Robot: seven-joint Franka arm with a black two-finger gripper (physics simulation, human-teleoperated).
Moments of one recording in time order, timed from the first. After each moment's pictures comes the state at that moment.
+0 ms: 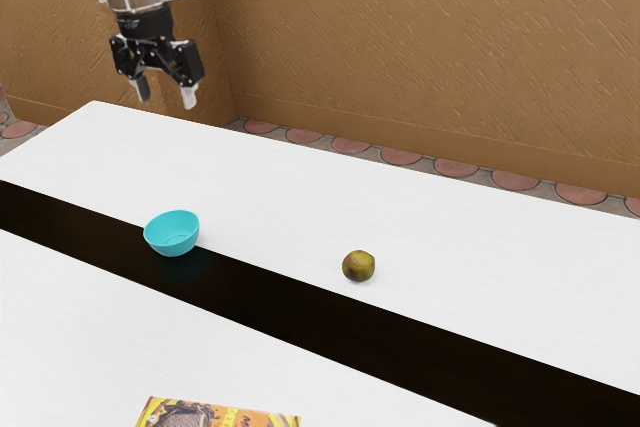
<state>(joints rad) -0.12 0.09 0.21 -1.45 -0.03 1.51 0.04</state>
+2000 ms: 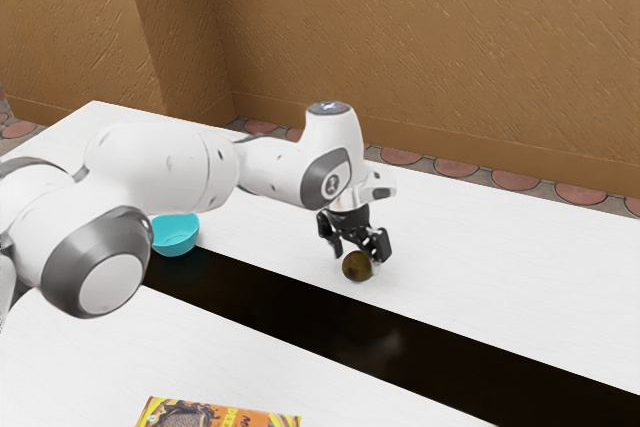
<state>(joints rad) -0.40 0.74 0.20 -1.44 -0.25 2.19 0.06</state>
